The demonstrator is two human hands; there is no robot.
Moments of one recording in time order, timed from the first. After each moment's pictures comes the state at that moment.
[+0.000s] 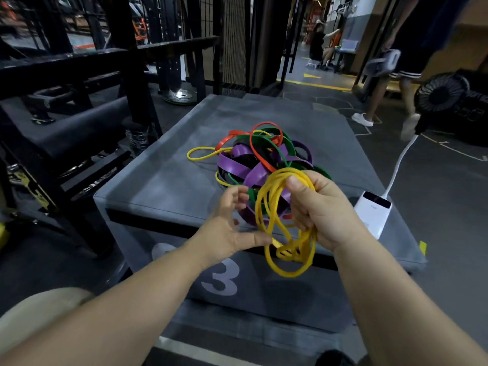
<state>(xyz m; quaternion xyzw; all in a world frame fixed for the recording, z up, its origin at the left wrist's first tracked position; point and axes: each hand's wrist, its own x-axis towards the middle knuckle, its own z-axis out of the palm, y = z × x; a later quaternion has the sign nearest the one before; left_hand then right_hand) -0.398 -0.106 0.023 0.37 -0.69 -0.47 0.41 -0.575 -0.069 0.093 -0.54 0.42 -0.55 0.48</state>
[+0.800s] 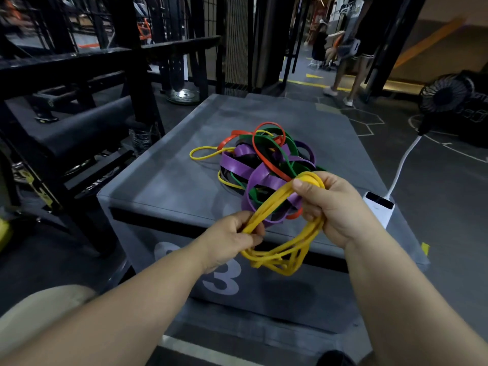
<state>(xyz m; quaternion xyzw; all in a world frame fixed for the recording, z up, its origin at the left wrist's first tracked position) -0.396 -0.101 0.021 0.38 -0.66 -0.57 0.31 -0.590 -0.074 0.095 -0.50 0.46 -0.54 0.50</state>
